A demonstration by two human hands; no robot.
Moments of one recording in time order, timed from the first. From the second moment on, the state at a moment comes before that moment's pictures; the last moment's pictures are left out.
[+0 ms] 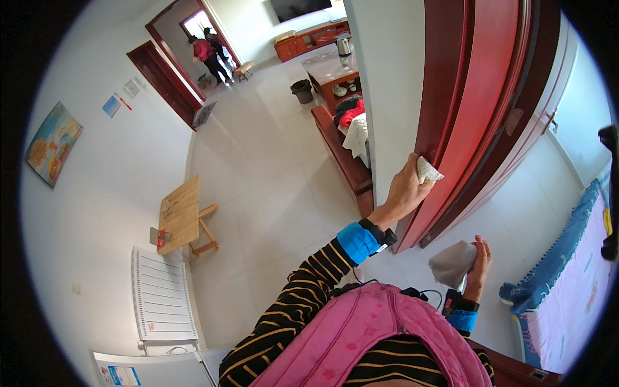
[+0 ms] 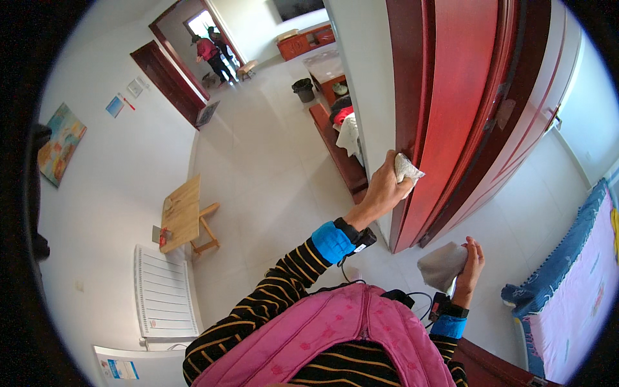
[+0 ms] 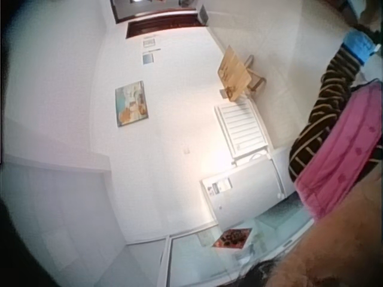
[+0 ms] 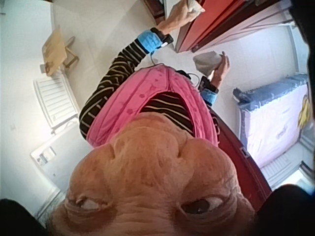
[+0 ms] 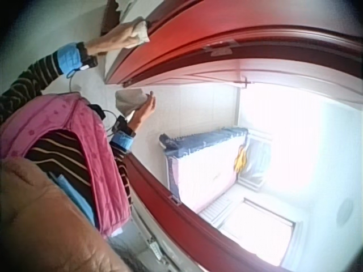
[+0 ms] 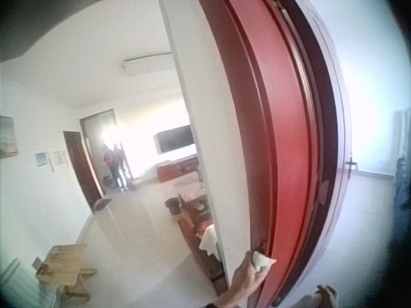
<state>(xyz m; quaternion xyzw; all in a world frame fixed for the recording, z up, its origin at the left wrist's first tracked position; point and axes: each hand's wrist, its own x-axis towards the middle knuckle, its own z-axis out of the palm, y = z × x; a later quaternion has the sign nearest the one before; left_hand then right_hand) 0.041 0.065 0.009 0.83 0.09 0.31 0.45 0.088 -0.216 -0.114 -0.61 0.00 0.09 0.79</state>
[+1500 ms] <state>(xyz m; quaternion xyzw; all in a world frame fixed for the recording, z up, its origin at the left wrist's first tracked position) 0.034 0.117 0.089 0.69 0.01 0.43 0.59 0.064 -0.251 -0.120 -0.59 0.11 0.00 0.80</state>
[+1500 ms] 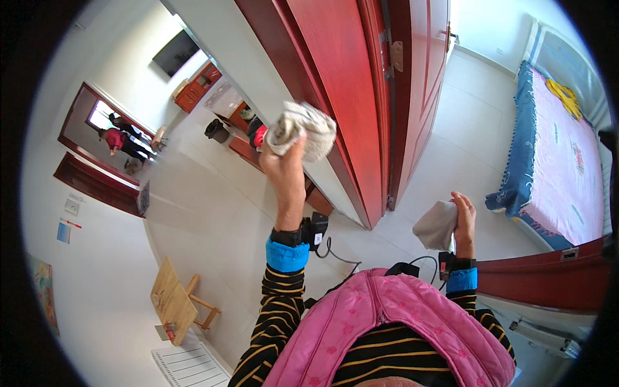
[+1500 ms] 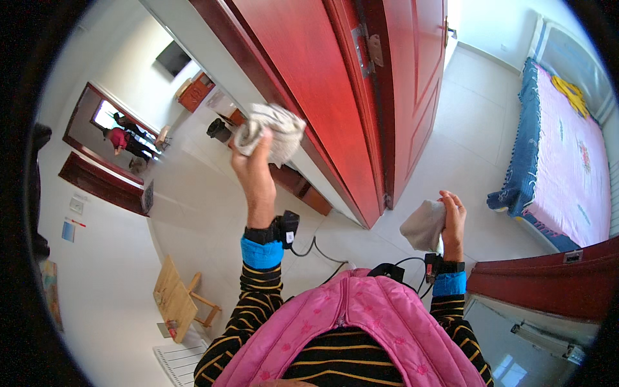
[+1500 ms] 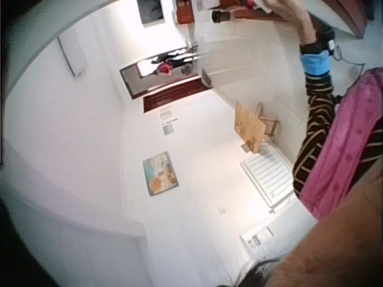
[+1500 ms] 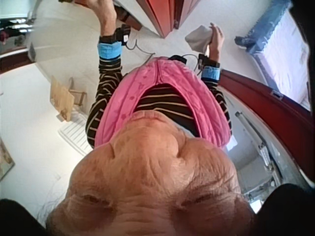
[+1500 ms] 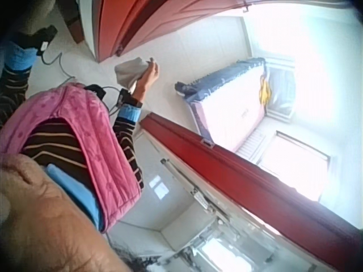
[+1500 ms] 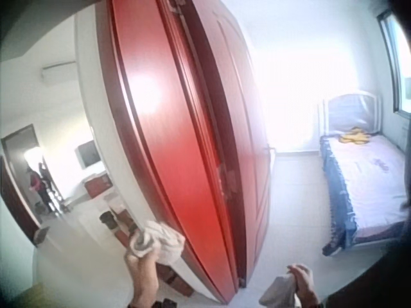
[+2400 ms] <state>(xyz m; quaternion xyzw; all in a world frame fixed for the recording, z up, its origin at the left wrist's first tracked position) 0.083 0.110 0.147 0.74 -0.03 0.56 0.37 0.053 -0.253 -0.104 -0.60 0.12 -0.03 0.79</state>
